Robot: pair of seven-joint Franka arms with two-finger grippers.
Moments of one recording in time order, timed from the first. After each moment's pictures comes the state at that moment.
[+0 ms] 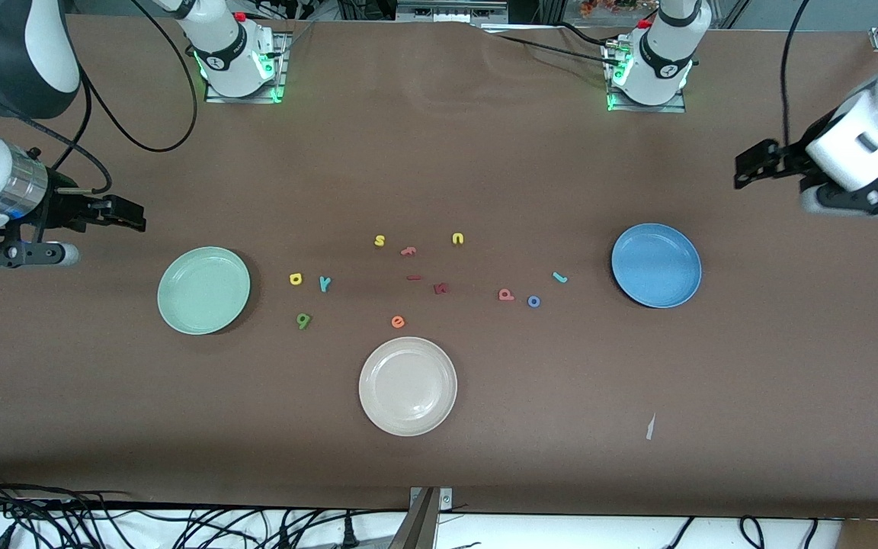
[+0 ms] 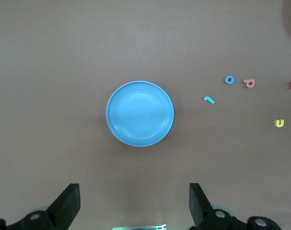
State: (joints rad) left arm -0.05 0.08 -0.06 -1.58 -0.02 1.50 -0.03; right arm 0.15 0.17 -0.10 -1.61 0.02 1.64 0.02
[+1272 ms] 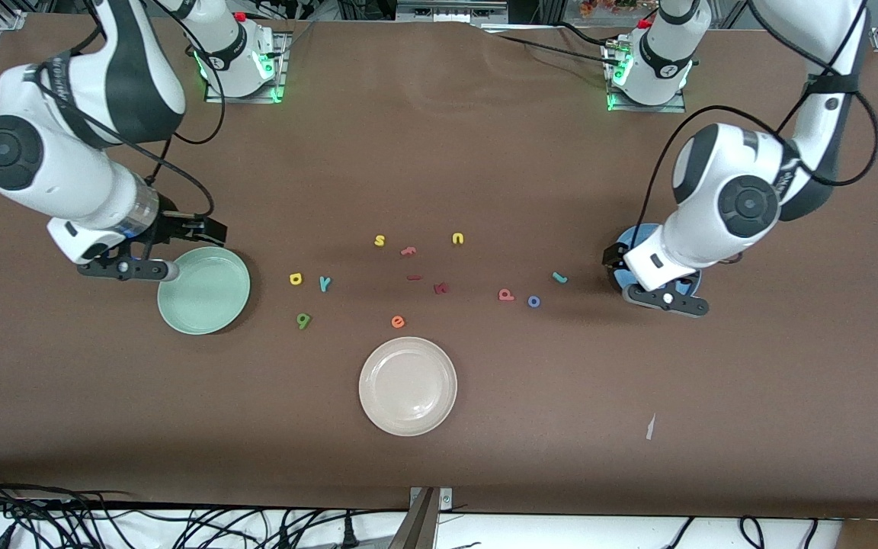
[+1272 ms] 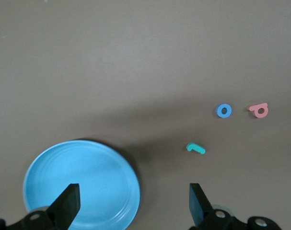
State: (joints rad) left arm -0.21 0.31 -0.06 -1.89 -0.02 2.14 -0.03; right arm 0.18 0.20 0.05 -1.77 0.02 1.86 0.27
